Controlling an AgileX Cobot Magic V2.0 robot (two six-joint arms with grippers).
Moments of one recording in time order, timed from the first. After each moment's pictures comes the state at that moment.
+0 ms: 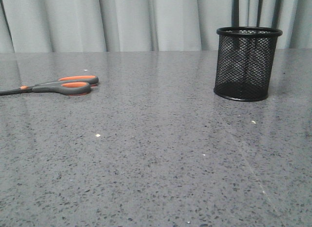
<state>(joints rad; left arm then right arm) -0.09 0.00 0.00 -0.02 0.33 0.07 -0.10 -0.01 0.01 -0.13 0.32 0.15</state>
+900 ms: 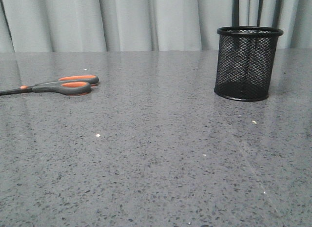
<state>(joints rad) -0.09 0.00 0.00 -0.63 0.07 0.07 -0.10 -0.01 0.01 -0.28 -0.26 0.48</state>
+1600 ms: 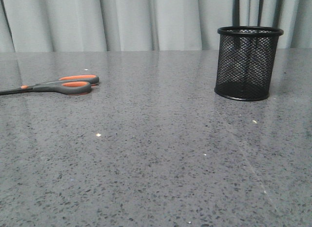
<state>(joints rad) -0.09 0.57 -0.54 -0.59 0.44 0.52 0.39 0.55 -0.62 -0.29 0.59 0.63</state>
